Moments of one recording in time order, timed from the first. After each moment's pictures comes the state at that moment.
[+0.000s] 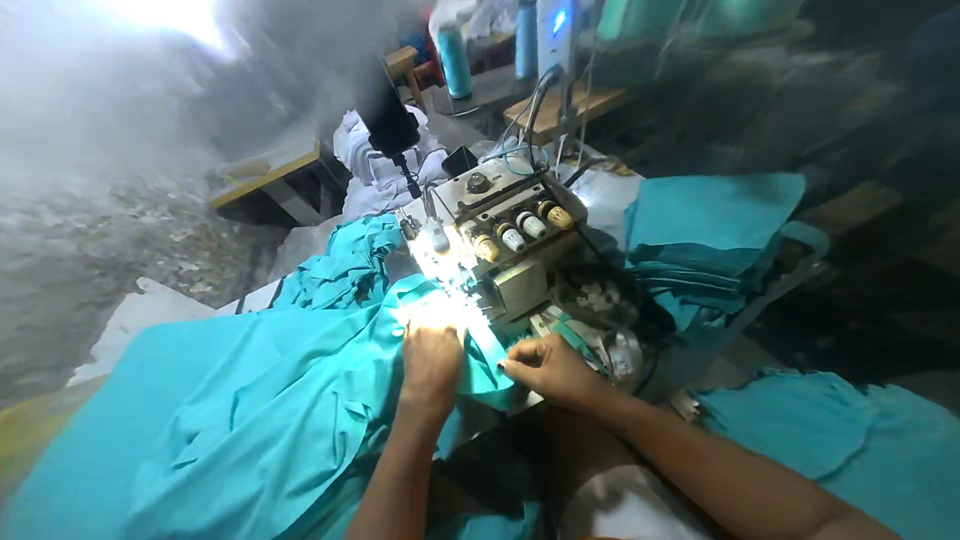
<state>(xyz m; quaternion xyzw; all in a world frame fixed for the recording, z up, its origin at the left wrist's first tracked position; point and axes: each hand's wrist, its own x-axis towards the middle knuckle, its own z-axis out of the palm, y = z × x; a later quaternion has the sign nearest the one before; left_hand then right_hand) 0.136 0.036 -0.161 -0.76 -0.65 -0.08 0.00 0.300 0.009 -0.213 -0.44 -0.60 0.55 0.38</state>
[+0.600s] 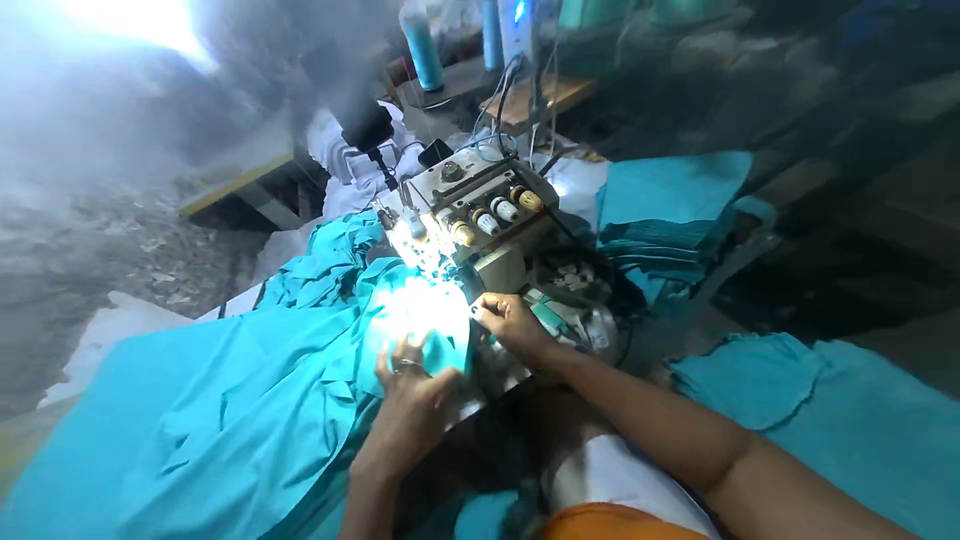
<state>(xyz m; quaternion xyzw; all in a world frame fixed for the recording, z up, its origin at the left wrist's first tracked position) 0.077 -0.022 -0.197 -0.88 -0.41 -0.23 -0.02 0.277 0.033 -0.213 -0.46 -0.57 0.51 0.45</state>
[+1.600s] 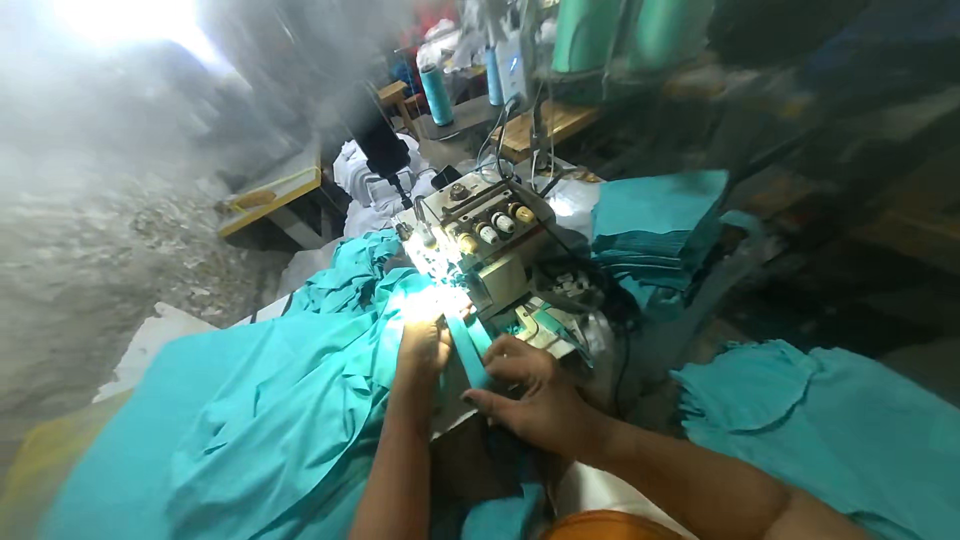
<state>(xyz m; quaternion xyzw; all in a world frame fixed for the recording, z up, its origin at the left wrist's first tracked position) 0.145 0.028 -0.151 -0.33 -0.55 -0.54 -0.55 0.276 -0.065 -0.187 -0.29 -0.67 0.30 0.61</state>
